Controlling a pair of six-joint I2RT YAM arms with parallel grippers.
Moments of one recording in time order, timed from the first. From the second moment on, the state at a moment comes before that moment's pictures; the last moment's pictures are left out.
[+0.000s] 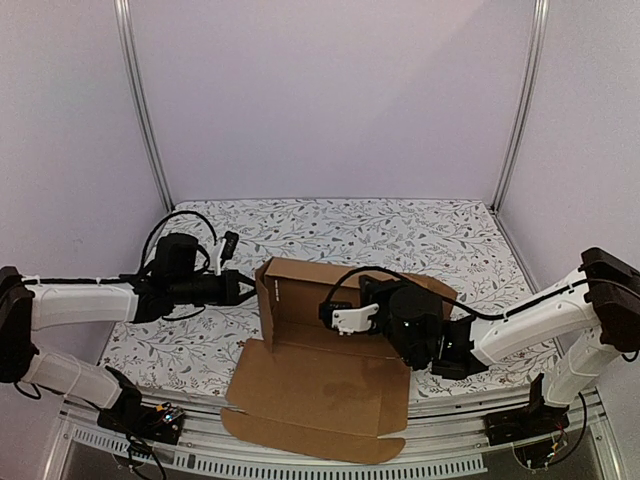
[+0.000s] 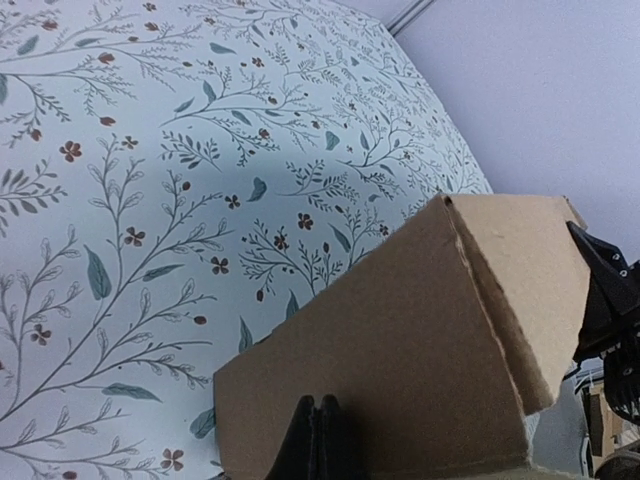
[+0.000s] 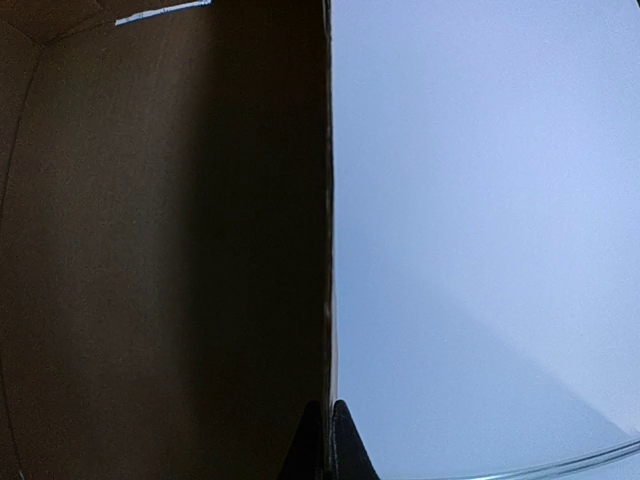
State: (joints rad) left arm -0.54 1.29 0.56 0.20 0.41 -0.51; right arm 1.23 1.60 0.70 0.68 0.82 -1.33
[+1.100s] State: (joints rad) left arm -0.64 1.21 0.46 0.22 0.32 -0.37; right arm 1.26 1.64 0.70 0.75 0.87 -1.34
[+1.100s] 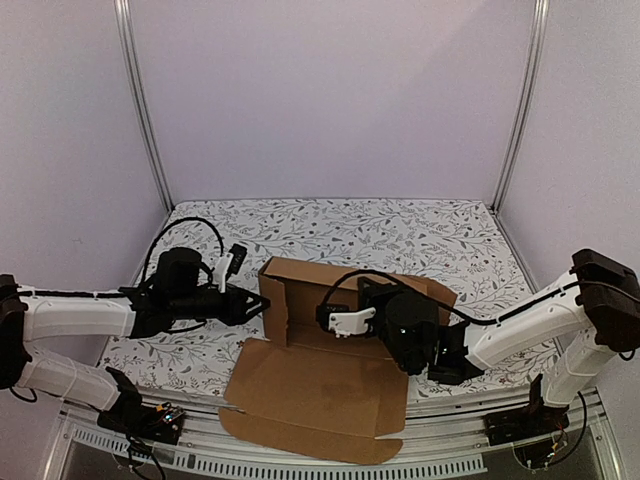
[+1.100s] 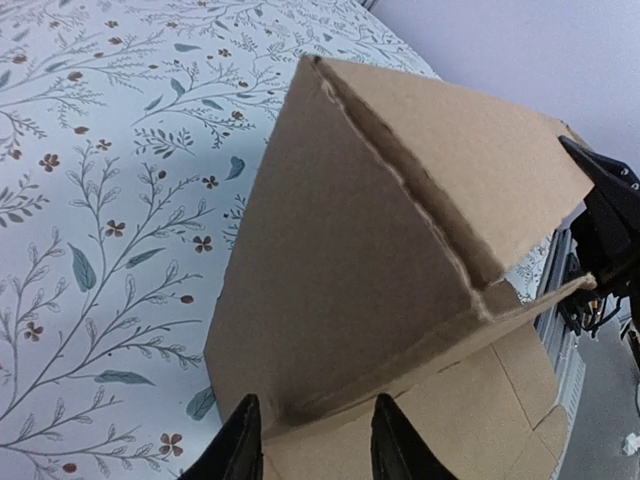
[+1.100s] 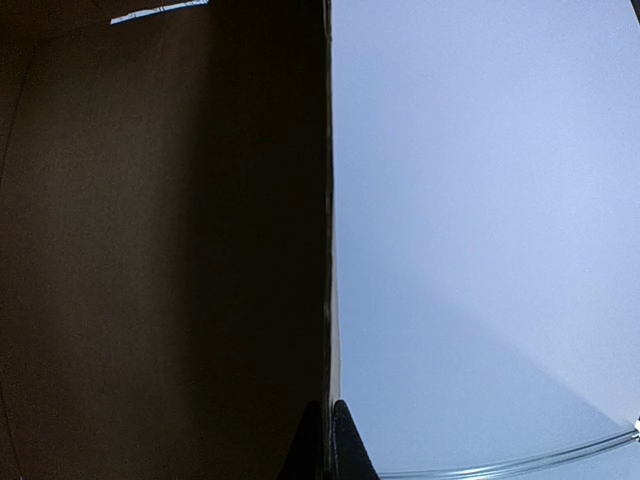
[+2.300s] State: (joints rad) left arm -0.89 1.31 0.51 0.28 -0.20 -0.20; right arm 1.29 1.60 0.81 0.45 0.92 -1.22
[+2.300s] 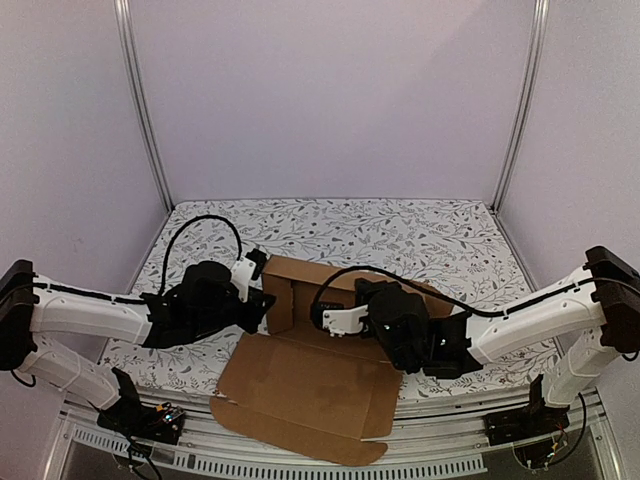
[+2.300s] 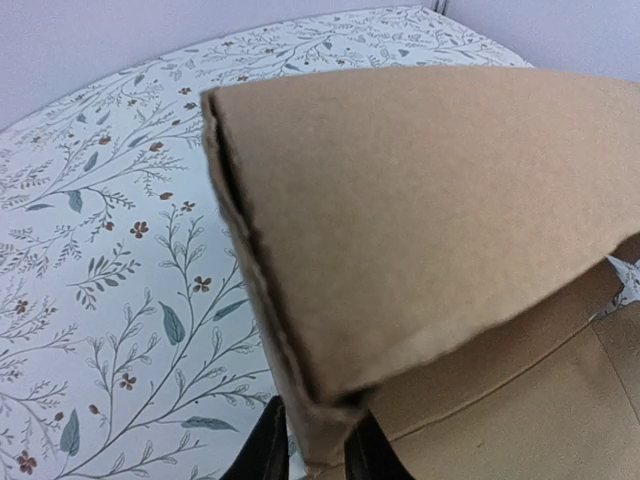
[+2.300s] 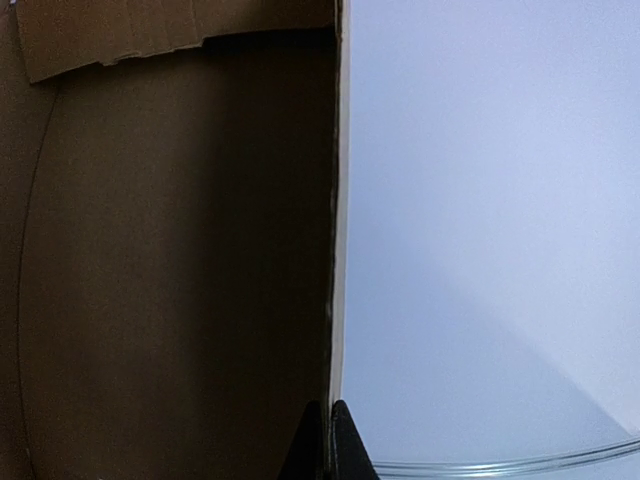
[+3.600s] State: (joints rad) left arm -0.90 1.41 0.59 0.33 -0.16 -0.10; right arm 1.25 1.36 1.20 -0.26 0.38 -0.60
